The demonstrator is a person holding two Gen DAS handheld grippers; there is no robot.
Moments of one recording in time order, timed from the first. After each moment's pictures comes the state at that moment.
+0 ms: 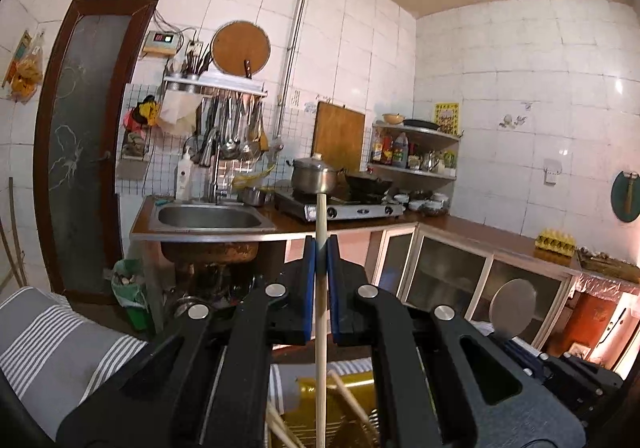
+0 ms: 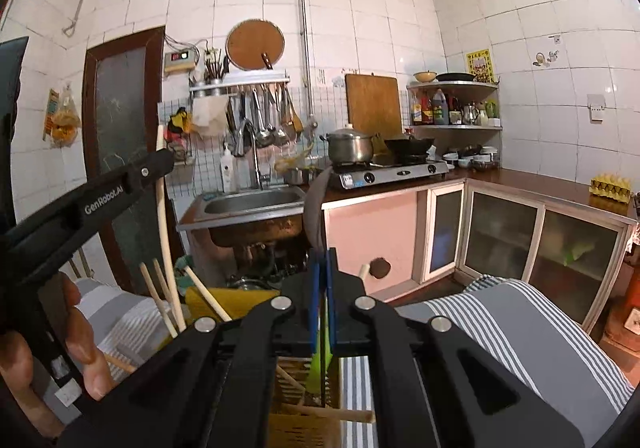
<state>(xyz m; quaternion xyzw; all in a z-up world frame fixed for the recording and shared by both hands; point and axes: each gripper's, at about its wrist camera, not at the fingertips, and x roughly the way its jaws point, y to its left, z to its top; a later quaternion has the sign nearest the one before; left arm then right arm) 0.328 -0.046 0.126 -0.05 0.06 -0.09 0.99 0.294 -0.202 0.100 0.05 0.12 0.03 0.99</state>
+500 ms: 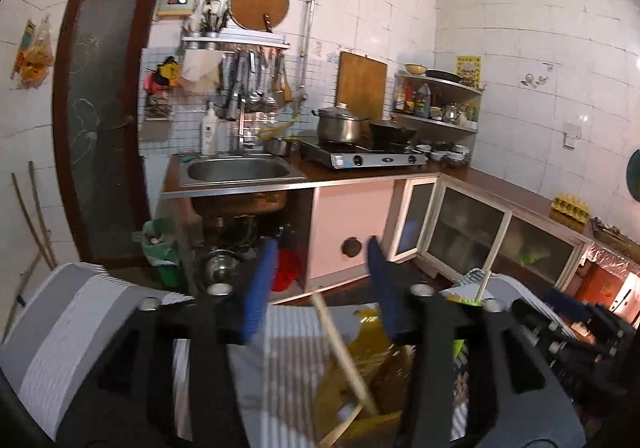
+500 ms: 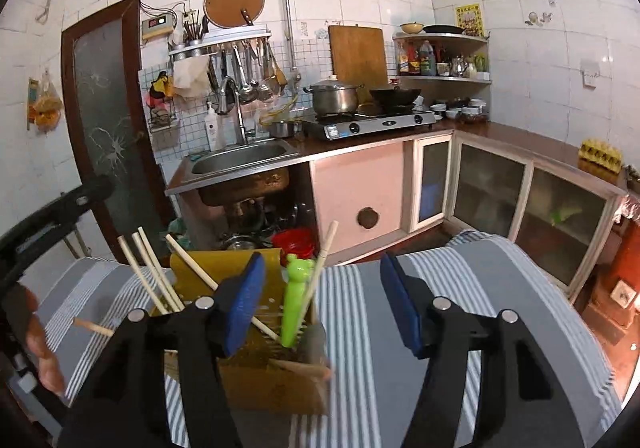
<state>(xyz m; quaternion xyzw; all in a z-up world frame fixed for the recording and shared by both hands) 0.301 -0.001 0.134 -0.03 0.16 -0.05 0.99 0.288 -0.222 0.114 0.06 0.22 0.01 0.97</state>
